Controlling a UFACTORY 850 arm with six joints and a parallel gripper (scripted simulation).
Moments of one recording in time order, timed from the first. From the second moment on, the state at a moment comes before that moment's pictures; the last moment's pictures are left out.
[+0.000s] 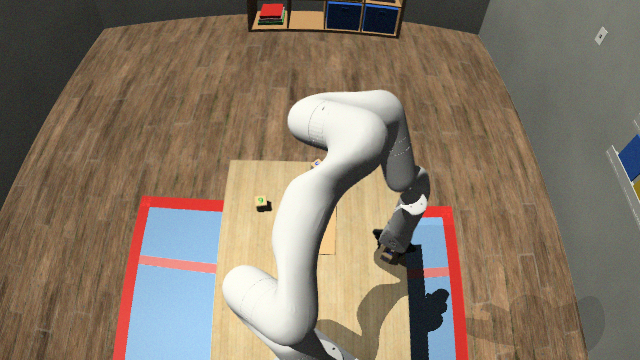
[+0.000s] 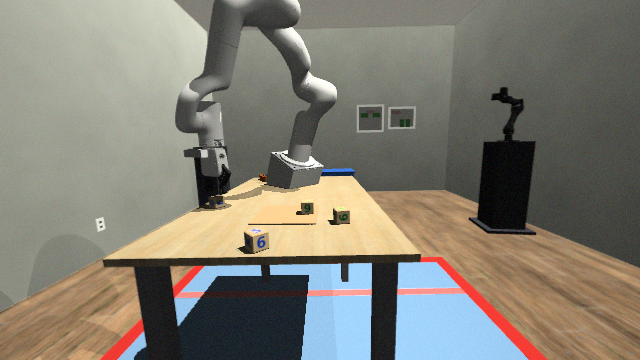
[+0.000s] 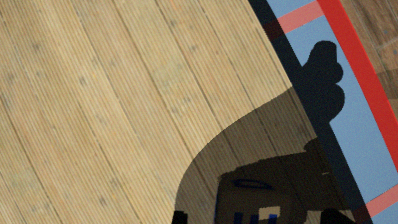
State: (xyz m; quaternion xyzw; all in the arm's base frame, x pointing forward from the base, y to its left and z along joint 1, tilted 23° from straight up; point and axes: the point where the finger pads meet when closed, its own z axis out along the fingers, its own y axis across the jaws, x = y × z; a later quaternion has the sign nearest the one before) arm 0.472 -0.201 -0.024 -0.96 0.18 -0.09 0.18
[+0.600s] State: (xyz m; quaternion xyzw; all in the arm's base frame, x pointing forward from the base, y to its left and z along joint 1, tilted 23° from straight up) arm 0.474 -0.199 -0.031 -0.96 0.18 -0.09 0.18
